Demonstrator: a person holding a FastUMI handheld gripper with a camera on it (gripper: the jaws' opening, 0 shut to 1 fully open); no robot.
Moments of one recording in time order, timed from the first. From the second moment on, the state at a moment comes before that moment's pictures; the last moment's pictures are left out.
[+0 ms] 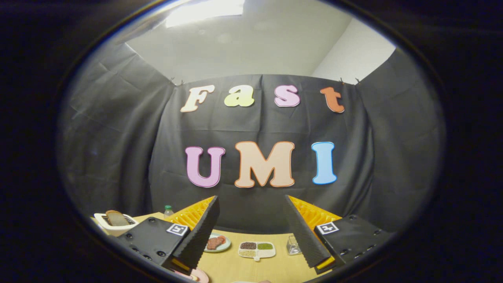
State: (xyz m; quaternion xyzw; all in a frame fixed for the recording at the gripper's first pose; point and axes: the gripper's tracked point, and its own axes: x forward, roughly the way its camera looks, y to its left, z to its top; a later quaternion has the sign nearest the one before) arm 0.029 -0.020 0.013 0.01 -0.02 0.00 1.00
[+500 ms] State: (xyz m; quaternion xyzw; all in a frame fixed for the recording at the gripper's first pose) arm 0.038 -0.015 -0.015 -0.01 0.04 0.06 1.00
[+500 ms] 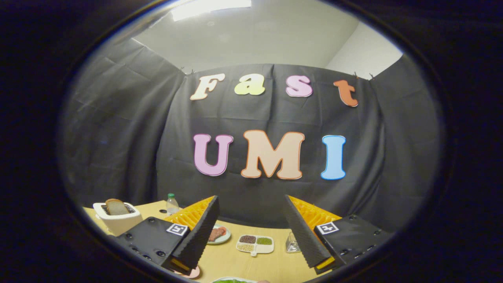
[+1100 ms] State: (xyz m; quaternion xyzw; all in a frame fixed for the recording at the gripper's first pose) arm 0.012 -0.002 -0.146 -0.08 0.23 0.22 0.94
